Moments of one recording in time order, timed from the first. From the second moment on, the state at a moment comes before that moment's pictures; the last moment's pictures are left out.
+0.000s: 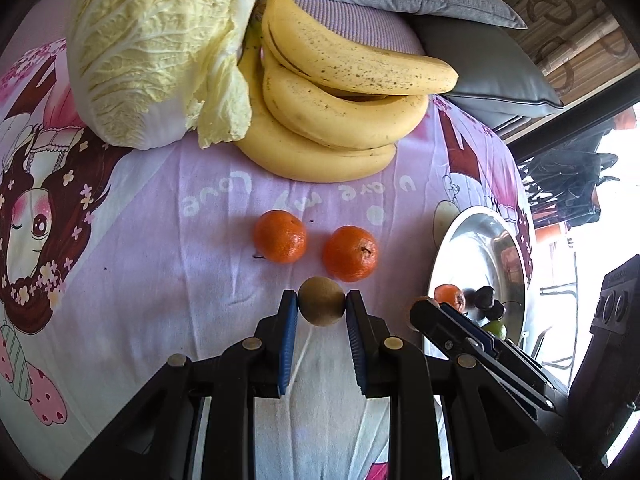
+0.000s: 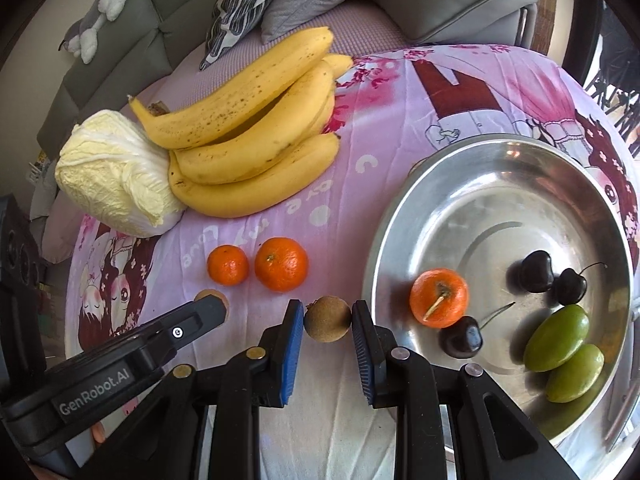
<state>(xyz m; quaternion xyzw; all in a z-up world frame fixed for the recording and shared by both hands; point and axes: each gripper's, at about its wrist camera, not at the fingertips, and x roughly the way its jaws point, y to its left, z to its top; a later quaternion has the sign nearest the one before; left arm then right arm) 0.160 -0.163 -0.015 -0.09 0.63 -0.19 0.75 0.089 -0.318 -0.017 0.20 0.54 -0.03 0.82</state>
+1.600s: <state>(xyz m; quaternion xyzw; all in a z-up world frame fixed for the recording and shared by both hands) 0.098 -0.276 -0.026 0.03 0.63 -0.29 0.72 0.053 -0.410 -0.030 0.25 0.54 -0.16 0.79</state>
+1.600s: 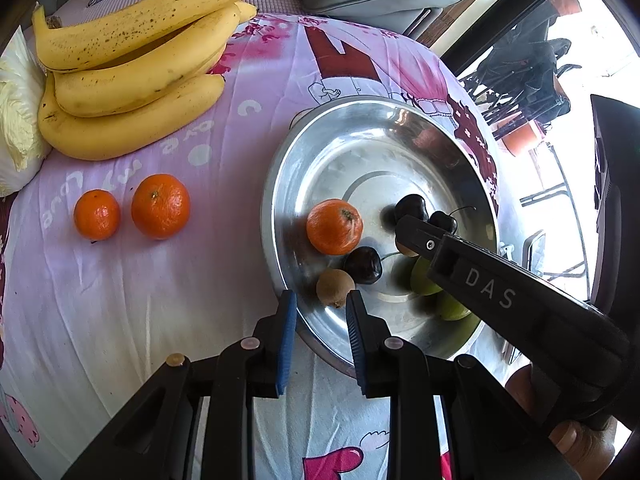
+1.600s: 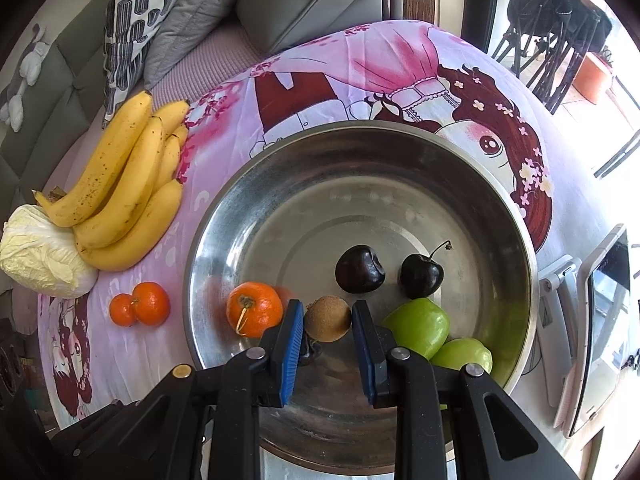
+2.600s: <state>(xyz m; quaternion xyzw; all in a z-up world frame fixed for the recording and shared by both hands) 0.136 -0.210 -0.054 -0.01 0.66 -0.13 0.74 0.059 -0.404 -0.029 0.23 0.55 -0.15 0.79</state>
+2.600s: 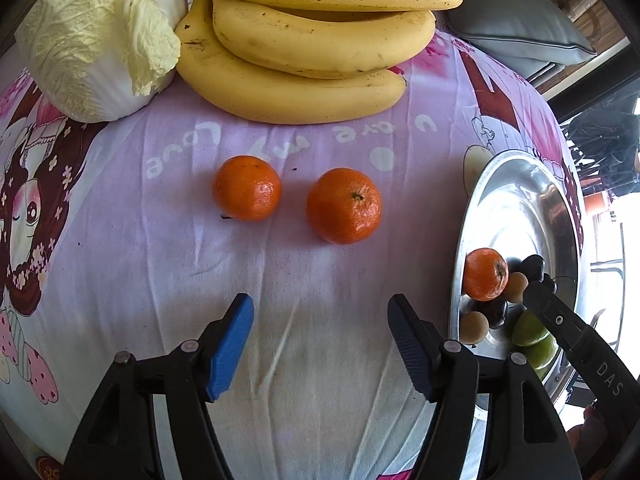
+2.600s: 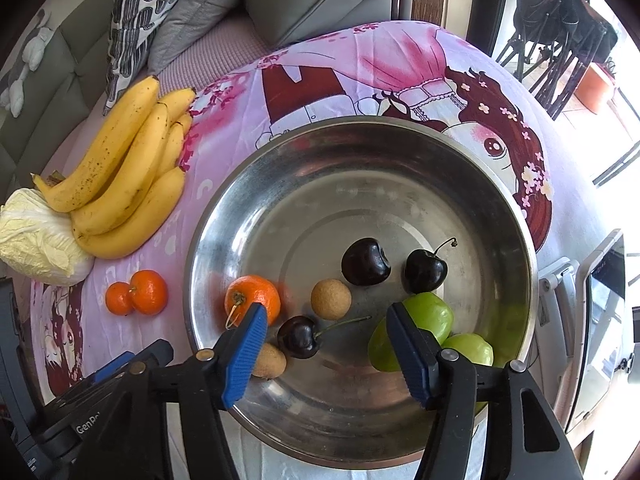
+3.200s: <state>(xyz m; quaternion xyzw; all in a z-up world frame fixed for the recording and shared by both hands) 0.136 -0.181 -0.045 -0.02 0.65 -0.10 0.75 0.062 -0.397 -0.026 0.22 0.55 -0.13 0.80</state>
